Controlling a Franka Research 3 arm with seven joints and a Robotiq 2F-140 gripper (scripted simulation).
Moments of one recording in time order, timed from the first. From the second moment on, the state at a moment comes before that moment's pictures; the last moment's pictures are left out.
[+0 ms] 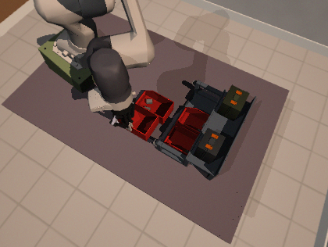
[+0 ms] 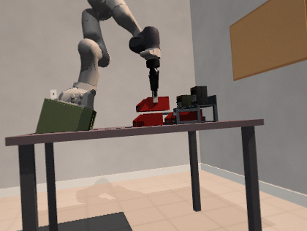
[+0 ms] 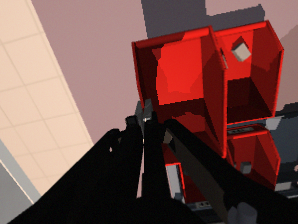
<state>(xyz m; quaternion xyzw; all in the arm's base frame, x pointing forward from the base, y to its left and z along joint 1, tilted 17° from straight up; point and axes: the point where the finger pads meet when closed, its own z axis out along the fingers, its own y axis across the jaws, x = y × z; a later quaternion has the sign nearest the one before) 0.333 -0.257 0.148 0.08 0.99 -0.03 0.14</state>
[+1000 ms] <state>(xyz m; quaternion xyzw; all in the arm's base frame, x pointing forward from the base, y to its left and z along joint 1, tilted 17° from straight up) 0.350 -0.260 0.087 0.08 0.99 -0.02 0.14</state>
